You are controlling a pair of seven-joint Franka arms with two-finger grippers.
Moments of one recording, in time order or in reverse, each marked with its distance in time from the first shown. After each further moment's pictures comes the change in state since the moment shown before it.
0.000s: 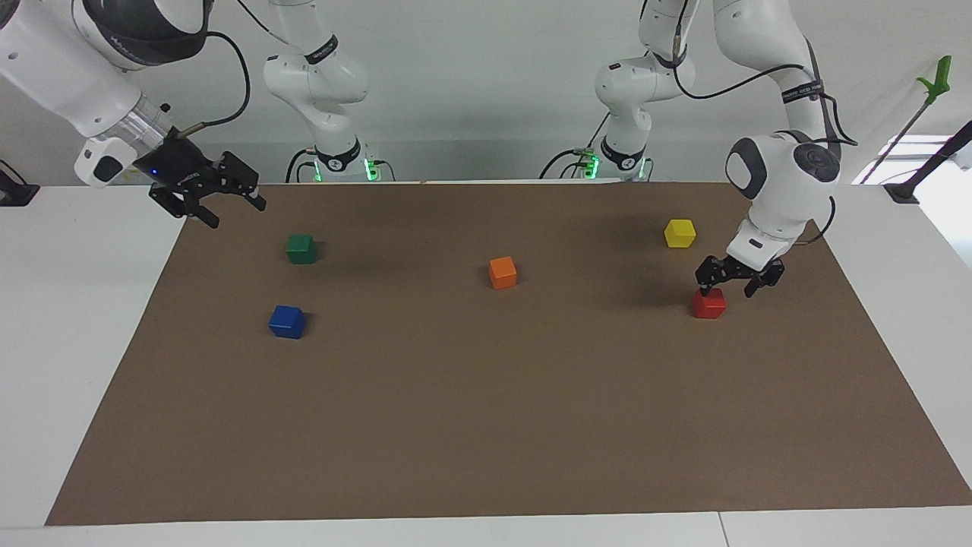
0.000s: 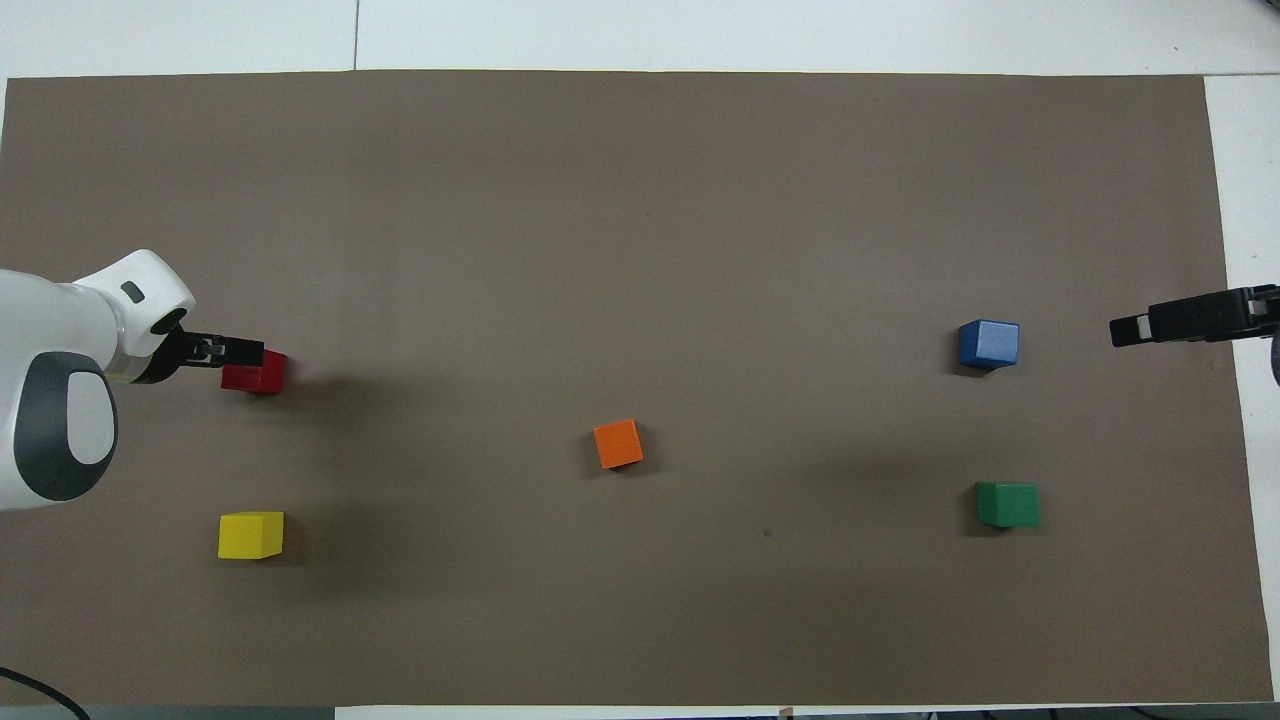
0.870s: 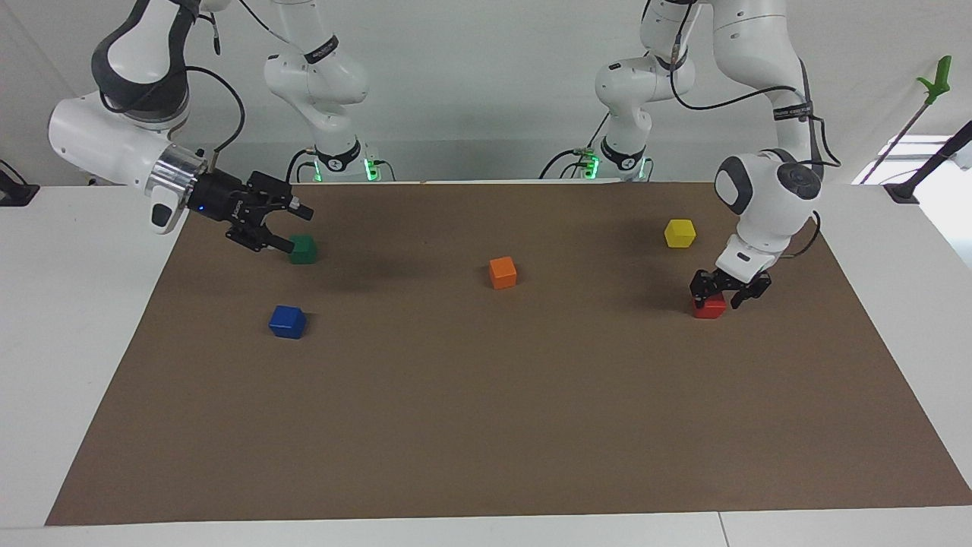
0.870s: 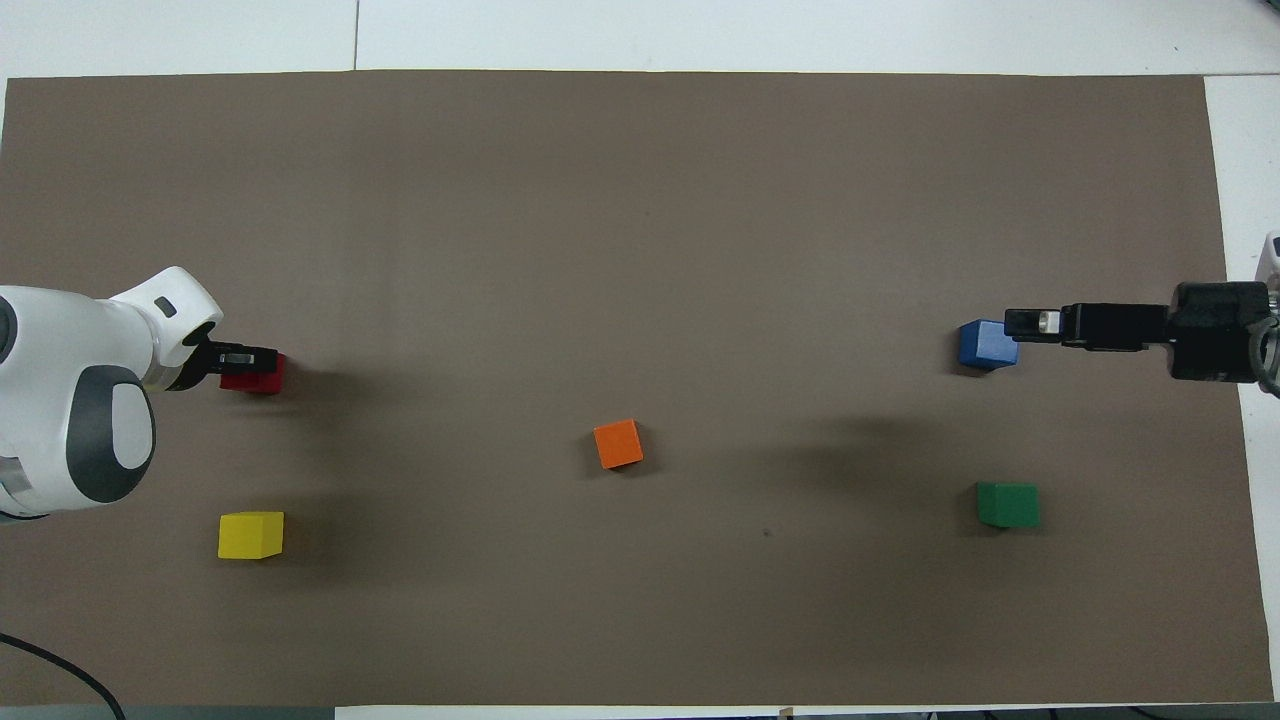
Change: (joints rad) left arm 0.000 0.053 0.001 -0.051 0.001 0.113 0.000; right arm -0.041 -0.025 0.004 -0.332 0.698 0.103 -0.243
